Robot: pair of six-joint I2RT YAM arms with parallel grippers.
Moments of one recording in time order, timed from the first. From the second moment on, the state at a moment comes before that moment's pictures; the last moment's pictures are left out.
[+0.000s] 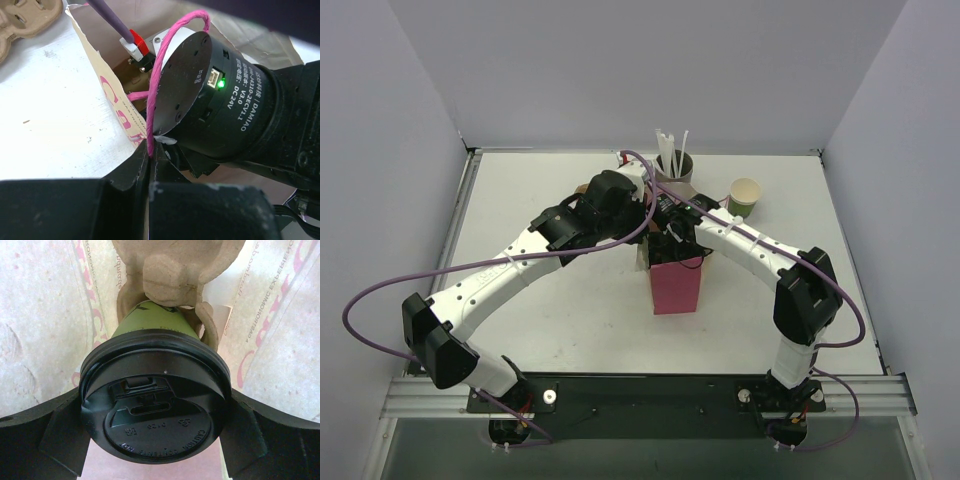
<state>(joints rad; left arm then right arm) -0.82 1.47 1.49 -0.61 -0.10 -0.41 0.73 1.79 1.47 -1.07 0.04 0.59</state>
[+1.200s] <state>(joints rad) -0.82 1.46 1.47 -0.61 -0.10 -0.41 0.75 1.78 1.45 -1.03 0.08 0.60</state>
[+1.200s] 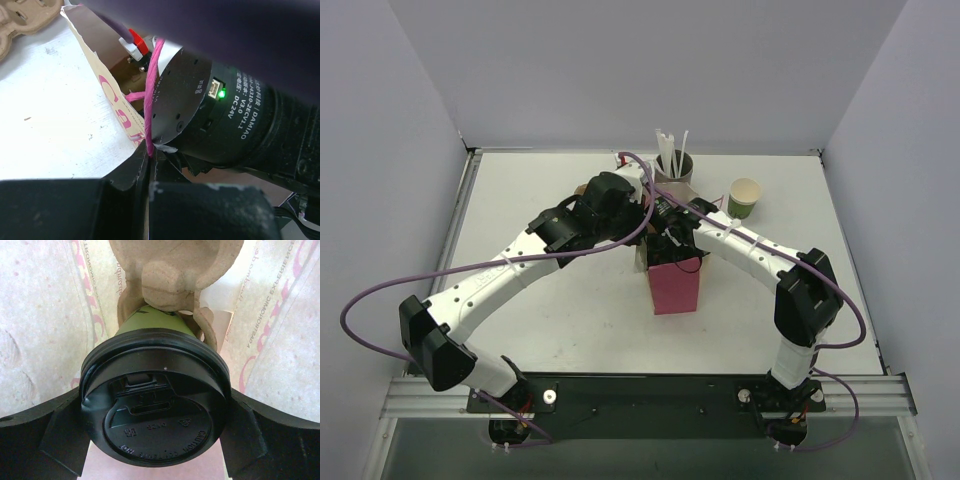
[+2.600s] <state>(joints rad) -0.83 1.46 1.55 -0.75 -0.08 -0.41 0.77 1.79 1.46 -1.03 0.13 0.60</state>
